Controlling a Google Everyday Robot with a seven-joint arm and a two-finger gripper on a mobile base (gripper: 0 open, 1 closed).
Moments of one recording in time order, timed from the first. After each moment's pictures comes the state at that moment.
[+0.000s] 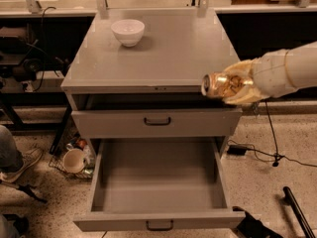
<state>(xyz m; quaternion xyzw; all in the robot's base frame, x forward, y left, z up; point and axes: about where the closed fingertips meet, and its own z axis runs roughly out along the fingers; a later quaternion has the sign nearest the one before) 0.563 -0.193 0.880 -0.71 0.57 -0.01 0.42</state>
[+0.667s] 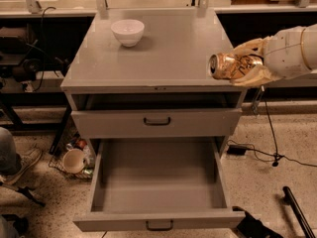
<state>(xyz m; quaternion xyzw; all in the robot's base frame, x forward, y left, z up) 0.572 -0.204 0.935 -0.70 0.55 -0.04 0.44</state>
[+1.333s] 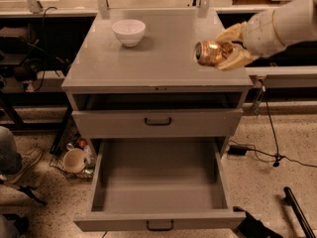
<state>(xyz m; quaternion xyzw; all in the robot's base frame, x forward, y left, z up) 0.631 -0.182 0.937 -0.71 0.56 -0.01 0.42</state>
